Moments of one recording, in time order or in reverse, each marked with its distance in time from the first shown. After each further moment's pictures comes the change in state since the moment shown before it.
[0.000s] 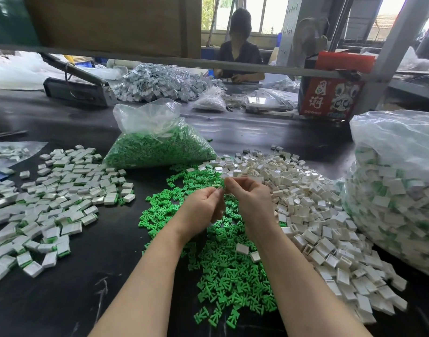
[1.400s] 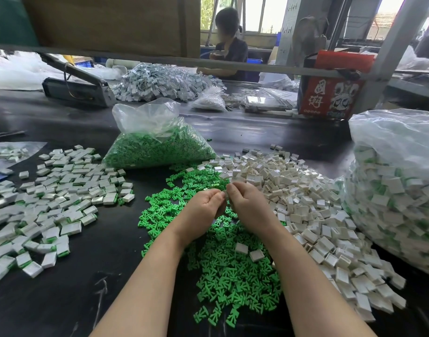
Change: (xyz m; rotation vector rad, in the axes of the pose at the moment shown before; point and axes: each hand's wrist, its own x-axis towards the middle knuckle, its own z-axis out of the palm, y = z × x) left_hand -0.006 0.000 0.006 0.043 -0.045 0.091; right_hand 0.003 -0.003 -0.014 -0.666 -0.241 -0.174
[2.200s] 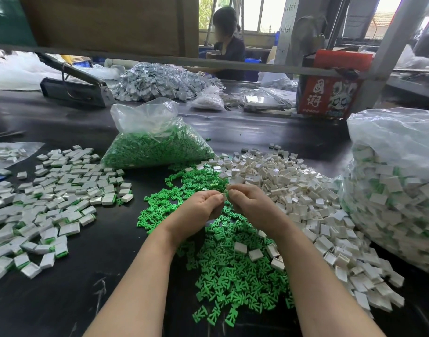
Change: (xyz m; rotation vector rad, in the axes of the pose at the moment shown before) left_hand 0.003 -0.008 -0.011 -0.069 -0.137 -0.003; right_hand -0.002 0.004 -0.015 0.098 -0.159 -0.044
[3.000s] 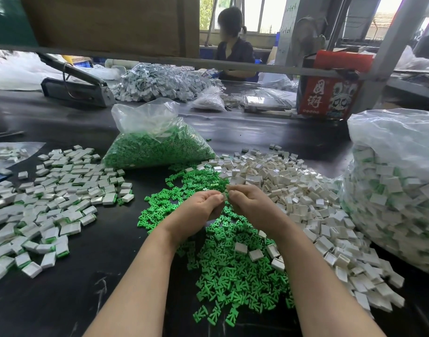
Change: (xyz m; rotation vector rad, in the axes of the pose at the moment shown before) left_hand -0.004 0.003 -0.001 -0.033 -0.006 -0.041; right_hand 0.000 0.000 -0.001 0.015 -0.038 0.002
